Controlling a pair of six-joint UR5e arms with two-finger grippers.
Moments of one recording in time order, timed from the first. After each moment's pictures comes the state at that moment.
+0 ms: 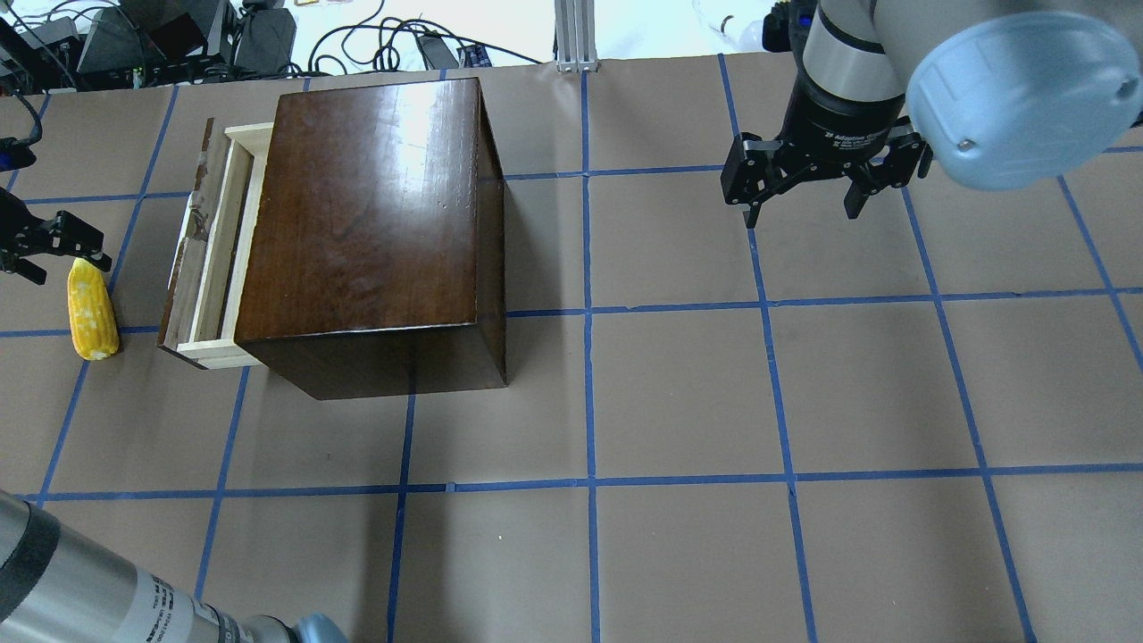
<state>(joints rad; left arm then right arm) -0.85 -2.12 -1.51 -1.12 1.54 0.55 1.66 -1.53 1.57 -1.60 -1.60 0.06</state>
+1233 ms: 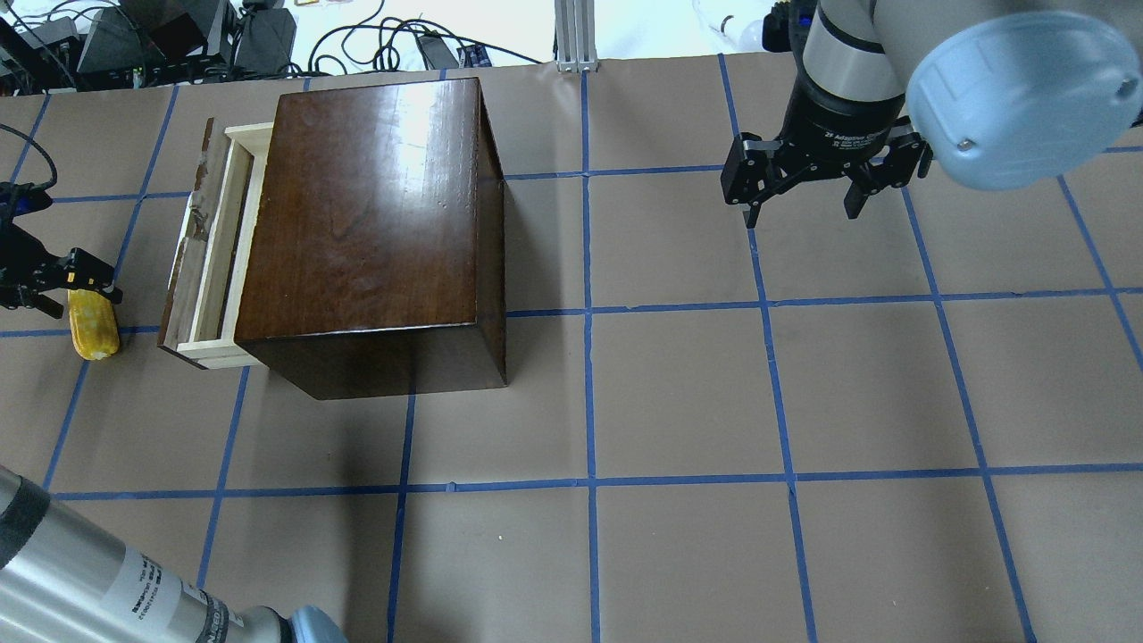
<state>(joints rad) -0.83 -2.20 -1.51 -1.10 1.54 0.58 1.66 -1.53 1.57 -1.60 -1.60 0.06</state>
